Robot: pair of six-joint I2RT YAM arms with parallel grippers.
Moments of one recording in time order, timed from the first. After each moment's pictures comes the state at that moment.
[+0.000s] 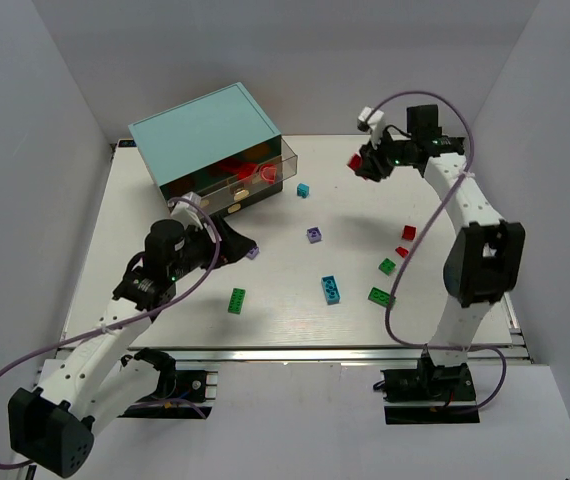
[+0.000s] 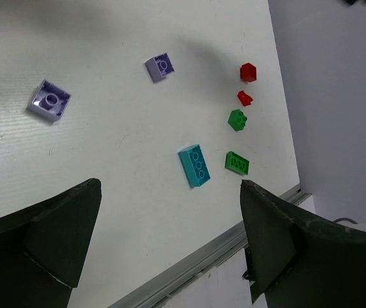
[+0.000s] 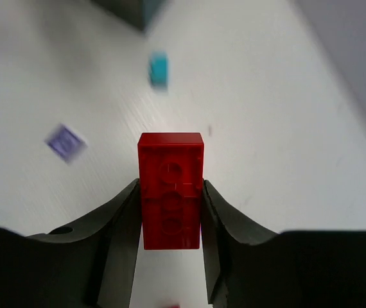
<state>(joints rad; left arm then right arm) -0.41 0.87 0.69 -0.19 0.25 -0.71 0.12 1.92 1.72 -0.63 -0.64 -0.70</state>
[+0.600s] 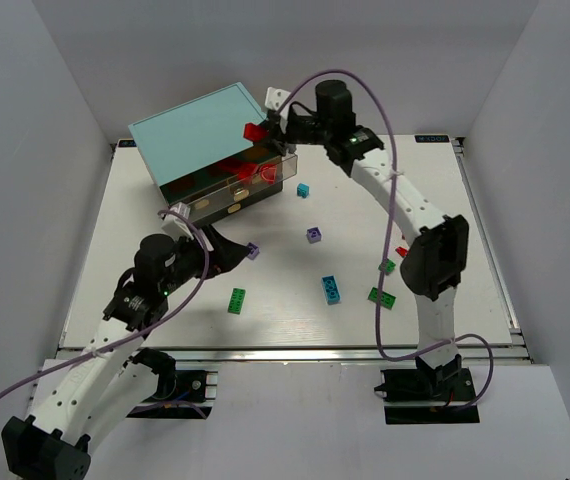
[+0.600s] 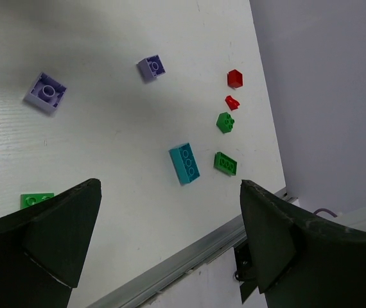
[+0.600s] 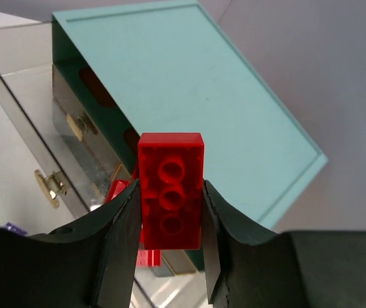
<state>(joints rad) -0.41 0.72 0.61 -0.21 0.24 -0.75 0.56 2.02 2.09 -0.25 -0.77 -0.61</state>
